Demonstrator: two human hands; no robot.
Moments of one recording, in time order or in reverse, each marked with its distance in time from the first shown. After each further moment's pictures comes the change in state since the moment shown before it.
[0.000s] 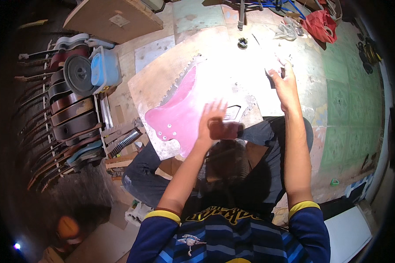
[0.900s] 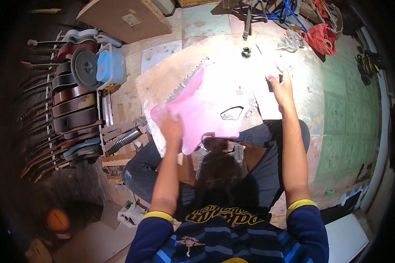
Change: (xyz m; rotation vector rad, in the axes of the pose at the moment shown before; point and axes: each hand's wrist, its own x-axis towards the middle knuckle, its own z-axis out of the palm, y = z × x) left_hand -0.085 -0.126 0.020 -0.201 0.347 -0.768; right_hand 0.003 0.016 0.003 -0.100 -0.046 -0.007
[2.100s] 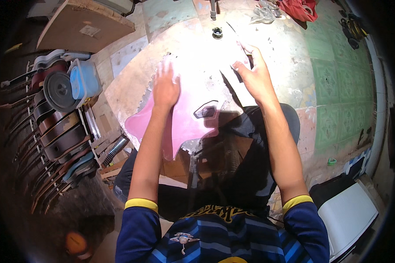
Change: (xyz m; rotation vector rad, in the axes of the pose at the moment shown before) left_hand 0.107 0.152 0.016 -0.060 -0.076 0.556; right_hand -0.006 -0.011 0.006 0.064 -0.005 -0.117
